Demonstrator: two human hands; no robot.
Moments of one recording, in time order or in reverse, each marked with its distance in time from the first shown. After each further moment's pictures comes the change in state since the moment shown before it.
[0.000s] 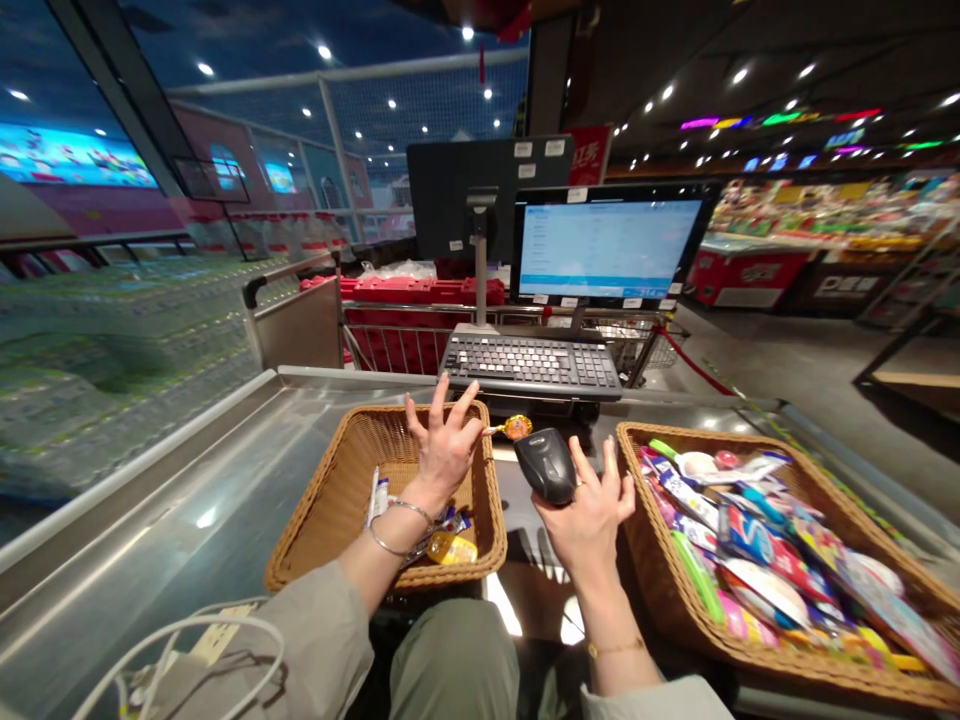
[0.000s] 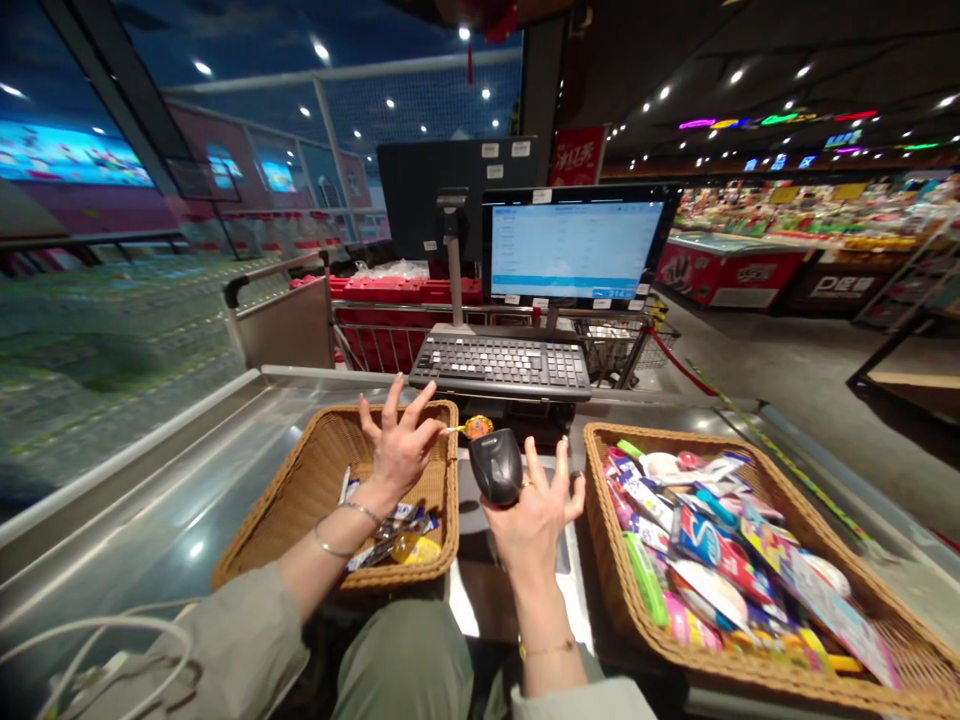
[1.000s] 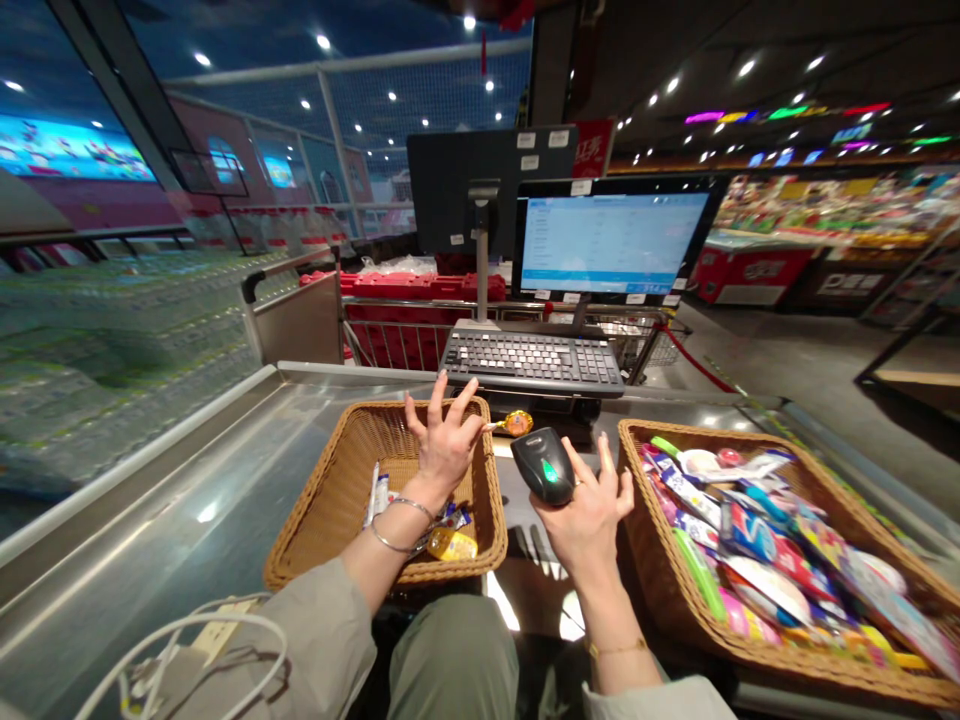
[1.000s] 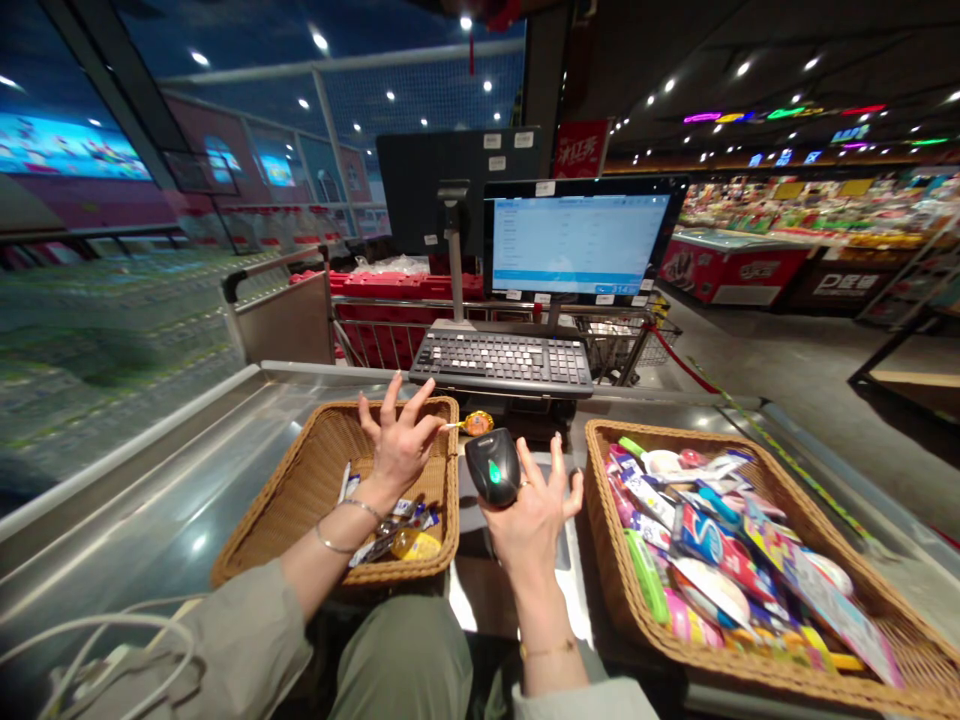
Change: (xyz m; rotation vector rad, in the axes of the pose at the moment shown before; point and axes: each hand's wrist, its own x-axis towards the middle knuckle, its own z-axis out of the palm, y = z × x) left_hand -0.002 0.000 0.004 -0.030 -0.027 -0.055; right_hand -0.001 -0.001 0.000 0.030 -0.016 -0.032
